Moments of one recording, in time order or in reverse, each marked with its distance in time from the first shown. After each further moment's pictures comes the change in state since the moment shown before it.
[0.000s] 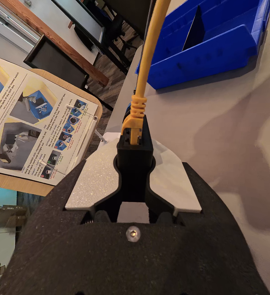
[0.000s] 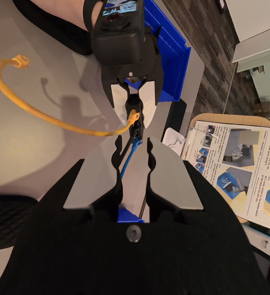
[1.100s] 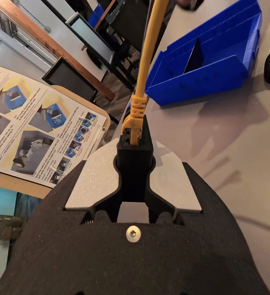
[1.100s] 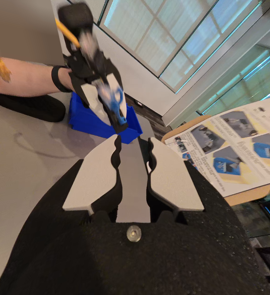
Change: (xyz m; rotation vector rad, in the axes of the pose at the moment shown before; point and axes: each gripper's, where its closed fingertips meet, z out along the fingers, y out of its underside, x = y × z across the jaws) left arm -0.010 -0.019 -0.019 0.104 -0.033 -0.016; right arm -0.004 0.073 -0.030 0.619 0.391 0.274
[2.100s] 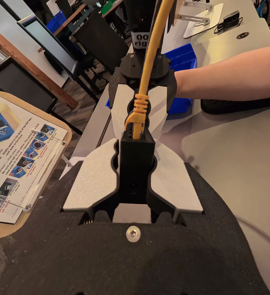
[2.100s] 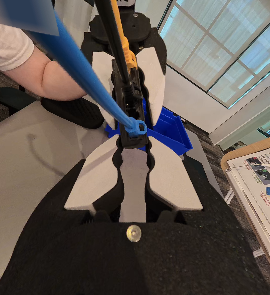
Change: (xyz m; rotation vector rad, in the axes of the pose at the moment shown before) left arm 0.044 -0.031 0.000 0.073 0.234 -0.137; right arm -0.070 0.041 0.091 0.128 -0.305 0.093
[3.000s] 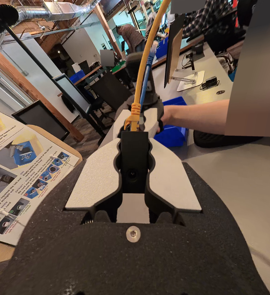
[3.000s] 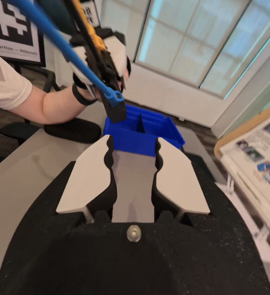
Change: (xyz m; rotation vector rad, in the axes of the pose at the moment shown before) left arm -0.013 -0.046 -0.044 0.272 -0.019 -0.023; right arm 0.028 -0.015 -0.034 0.076 0.069 0.182
